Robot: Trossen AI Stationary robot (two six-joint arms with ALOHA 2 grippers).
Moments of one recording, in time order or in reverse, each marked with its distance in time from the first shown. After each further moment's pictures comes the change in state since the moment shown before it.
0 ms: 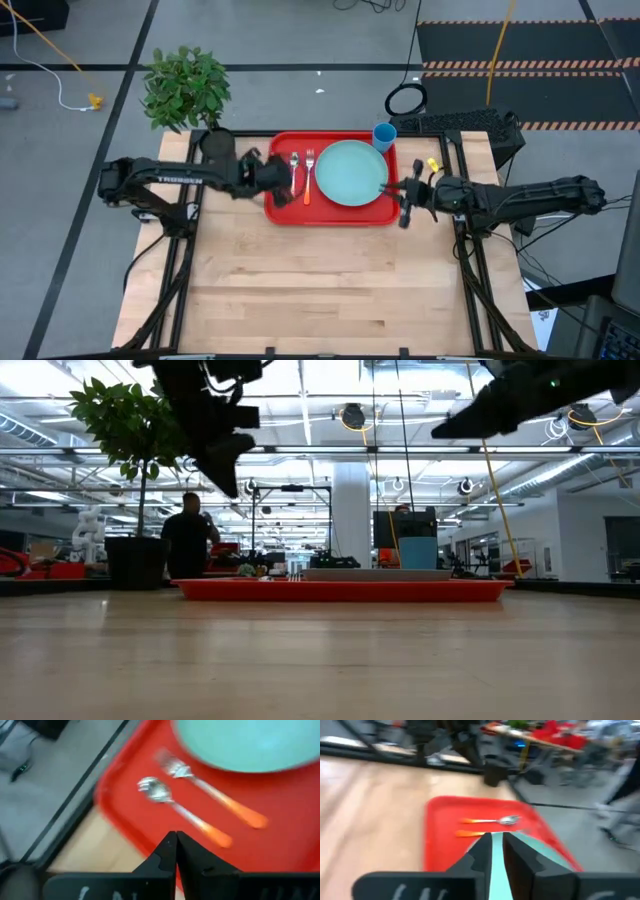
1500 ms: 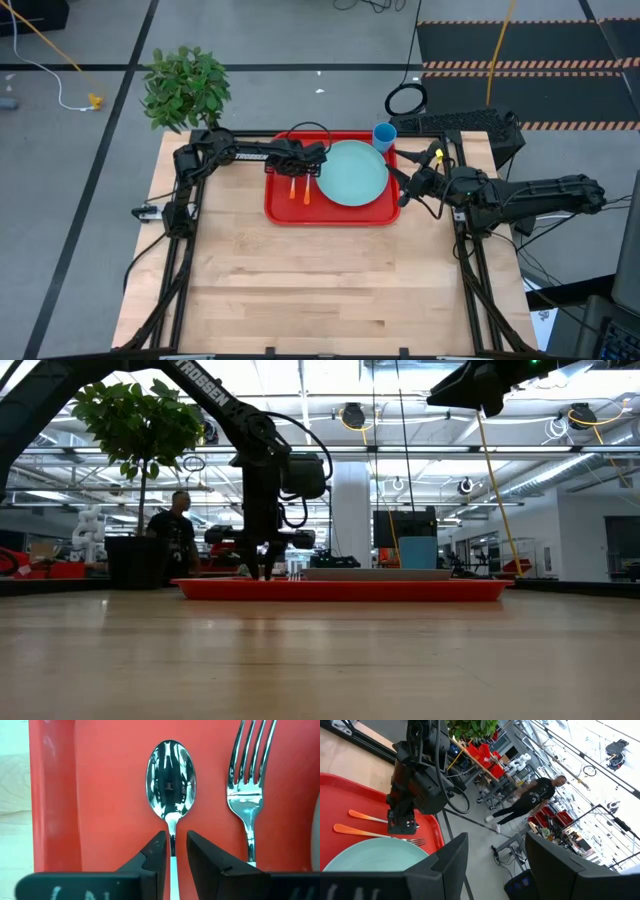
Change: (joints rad) left arm 0.273 0.597 0.316 -0.013 0.205 -0.747; right arm 0.000 0.011 0.134 0.070 0.304 -0.587
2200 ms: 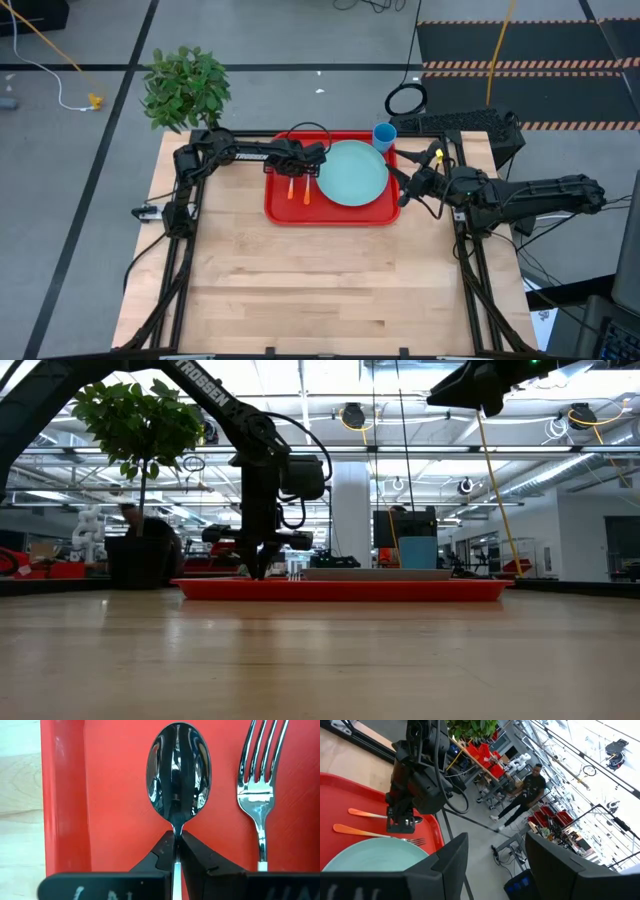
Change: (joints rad) left arm 0.000 0.002 0.000 -0.024 -0.012 0.000; right arm 0.000 0.000 0.000 0.001 0.001 0.000
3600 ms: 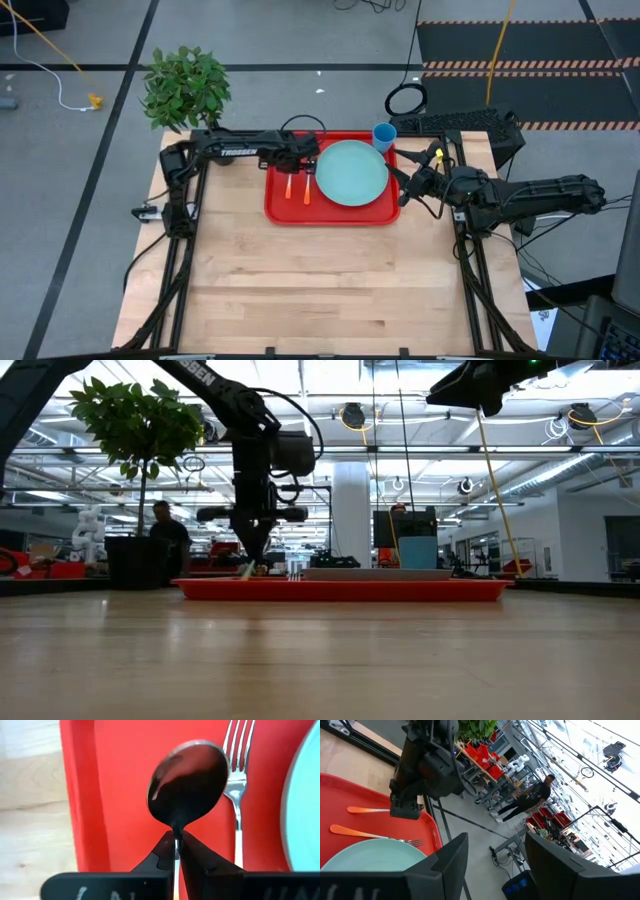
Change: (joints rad) left arm 0.016 -0.111 0.001 -0.074 0.100 0.052; right arm -0.002 0.002 0.000 0.013 0.000 -0.015
